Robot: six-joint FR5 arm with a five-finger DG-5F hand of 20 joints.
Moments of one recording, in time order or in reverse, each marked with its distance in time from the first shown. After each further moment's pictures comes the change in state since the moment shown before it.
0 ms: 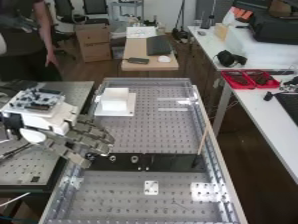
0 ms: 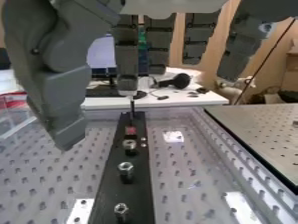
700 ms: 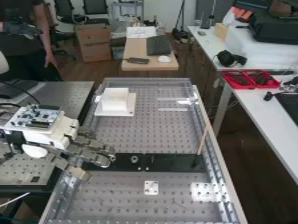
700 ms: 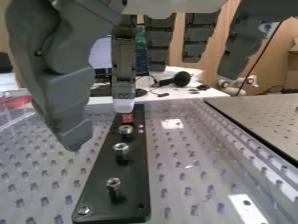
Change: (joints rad) arm -0.042 -0.083 -0.042 0.148 -0.054 0.027
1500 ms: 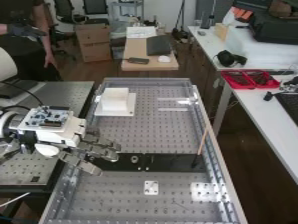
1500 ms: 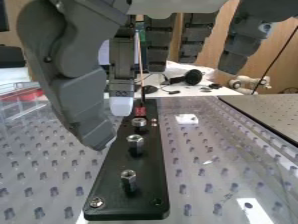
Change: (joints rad) arm 0.034 -0.044 0.001 0.041 -0.014 -0.021
